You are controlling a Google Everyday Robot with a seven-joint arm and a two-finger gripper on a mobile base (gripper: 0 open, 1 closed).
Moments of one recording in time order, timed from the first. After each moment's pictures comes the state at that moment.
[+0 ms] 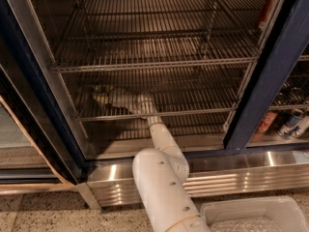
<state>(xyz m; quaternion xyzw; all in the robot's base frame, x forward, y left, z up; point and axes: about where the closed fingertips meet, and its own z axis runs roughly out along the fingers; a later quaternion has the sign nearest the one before) 0.914 0.256 0.552 -0.41 0.56 0.36 0.62</state>
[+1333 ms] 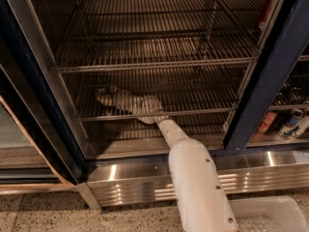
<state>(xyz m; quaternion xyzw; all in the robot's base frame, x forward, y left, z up) 0.879 0.232 0.581 -0.41 0.55 0.33 0.65</state>
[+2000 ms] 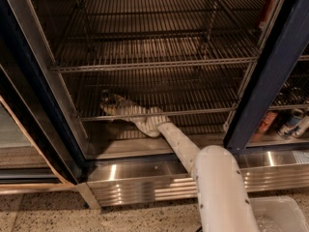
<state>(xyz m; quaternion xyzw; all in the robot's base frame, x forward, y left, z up) 0.838 0.208 0.566 -0.38 0.55 0.33 0.66</state>
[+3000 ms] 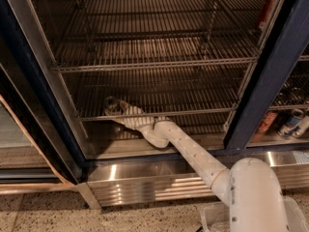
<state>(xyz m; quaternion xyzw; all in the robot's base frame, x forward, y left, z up) 0.779 0.175 0.587 -0.40 0.54 0.29 0.68</state>
